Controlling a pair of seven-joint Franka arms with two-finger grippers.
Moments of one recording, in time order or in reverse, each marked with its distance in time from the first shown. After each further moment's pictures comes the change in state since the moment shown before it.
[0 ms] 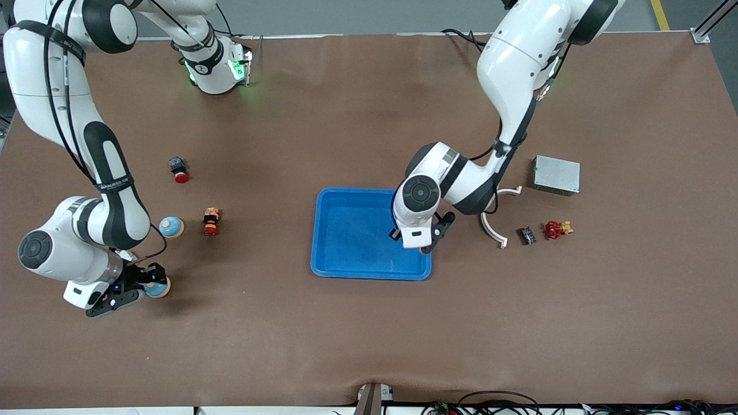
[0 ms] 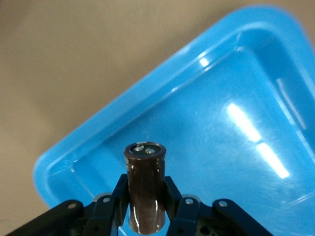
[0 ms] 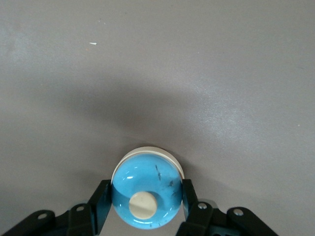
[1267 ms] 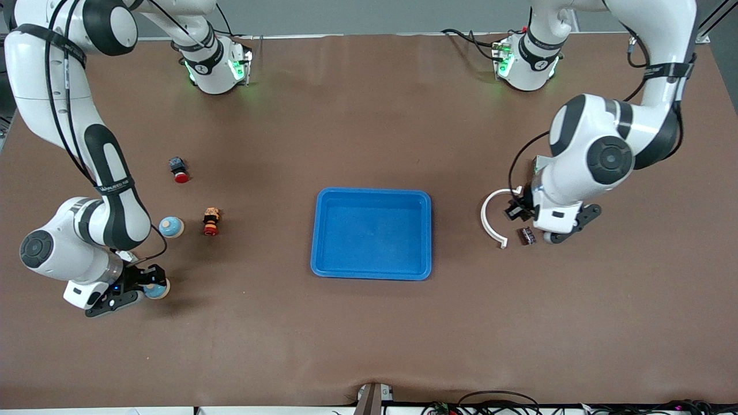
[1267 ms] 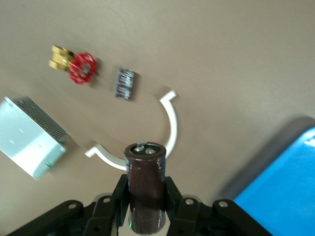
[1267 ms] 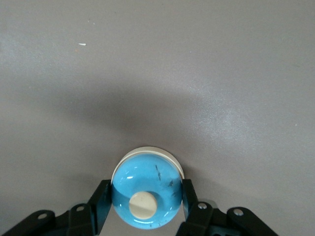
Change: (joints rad) left arm 0.392 -0.515 0.002 -0.434 0.000 -0.114 0.726; right arm -0.004 0.015 -0.005 -0.002 0.013 0.031 0.000
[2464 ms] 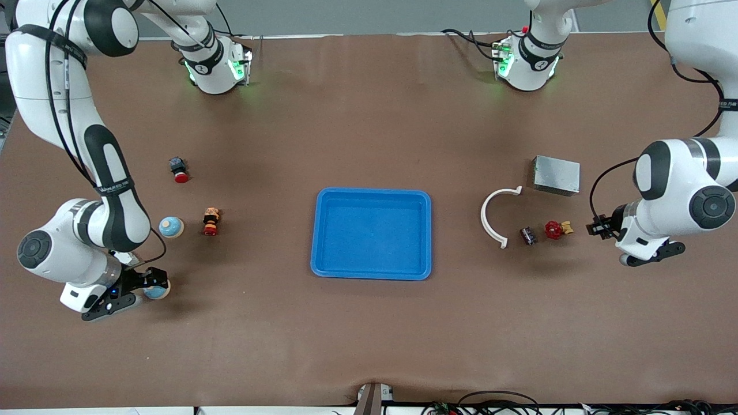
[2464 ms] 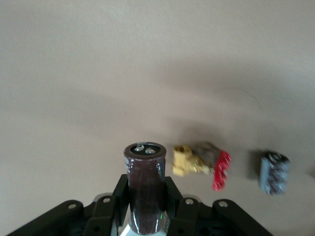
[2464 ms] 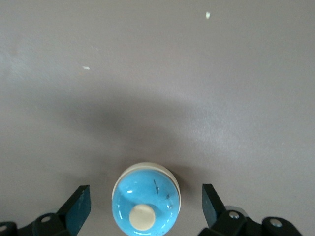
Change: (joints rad) left arm 0.329 0.193 0.004 0.044 0.204 0.094 0.505; right arm 0.007 0.000 0.005 0.041 0.004 0.000 0.001
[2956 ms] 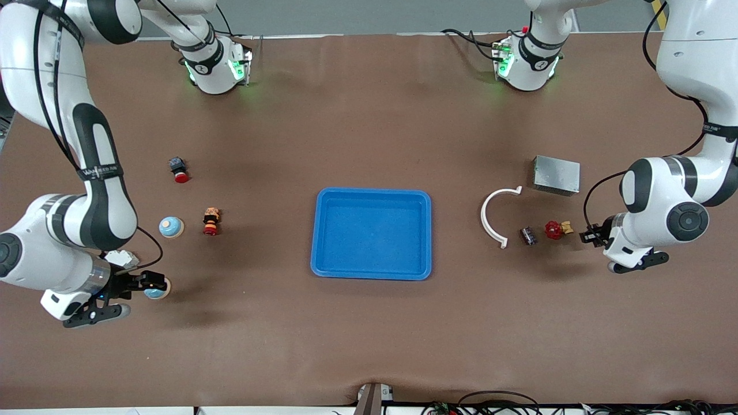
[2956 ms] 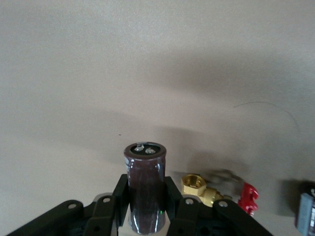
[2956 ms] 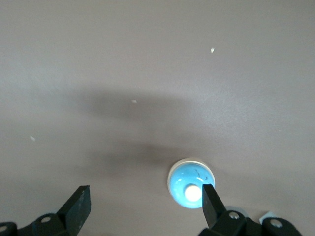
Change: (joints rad) left arm 0.010 0.092 0.000 0.000 0.051 0.078 0.008; right arm 0.056 -0.083 0.002 0.130 0.002 -0.251 0.294
